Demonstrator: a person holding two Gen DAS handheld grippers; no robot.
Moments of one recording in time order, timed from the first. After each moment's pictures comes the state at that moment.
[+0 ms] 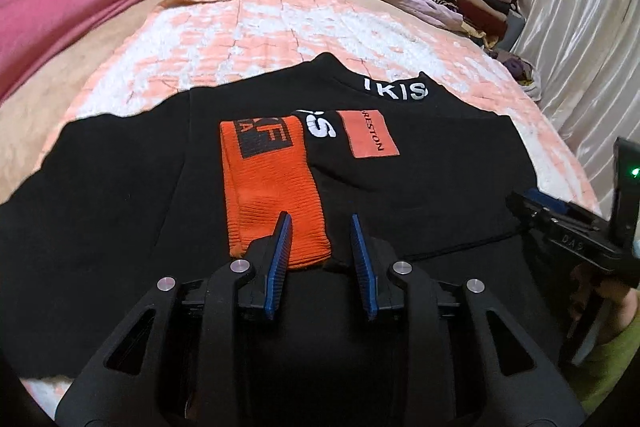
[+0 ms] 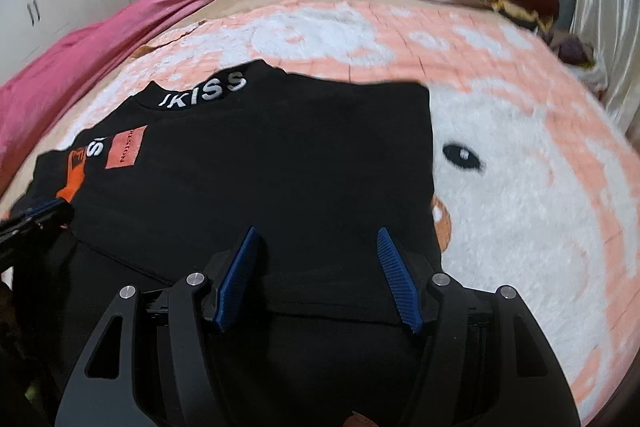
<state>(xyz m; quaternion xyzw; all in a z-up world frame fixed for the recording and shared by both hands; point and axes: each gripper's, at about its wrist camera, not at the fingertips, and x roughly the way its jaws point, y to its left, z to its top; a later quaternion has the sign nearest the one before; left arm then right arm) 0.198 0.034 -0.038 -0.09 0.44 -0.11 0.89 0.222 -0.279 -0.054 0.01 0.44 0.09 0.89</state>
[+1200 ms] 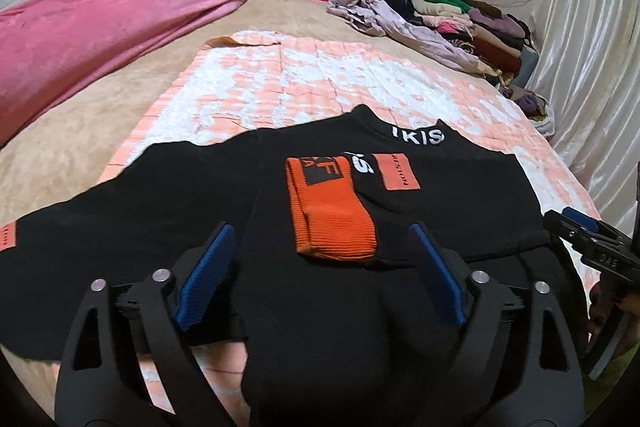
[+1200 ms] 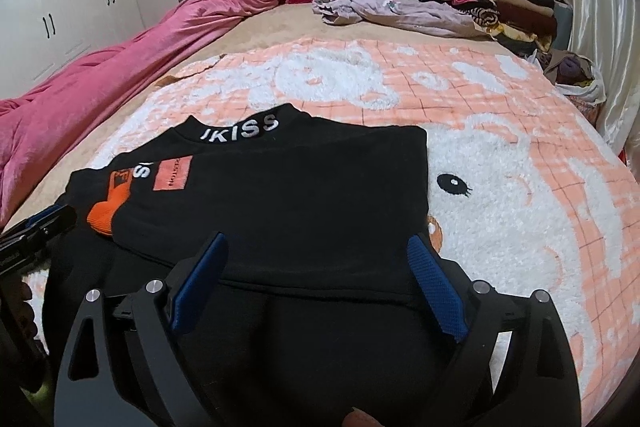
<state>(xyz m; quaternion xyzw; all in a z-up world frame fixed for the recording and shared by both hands) 0.162 0.062 -0.002 -0.09 0.37 -0.05 0.92 0.189 -0.270 -0.007 0.01 0.39 0.10 0.91</state>
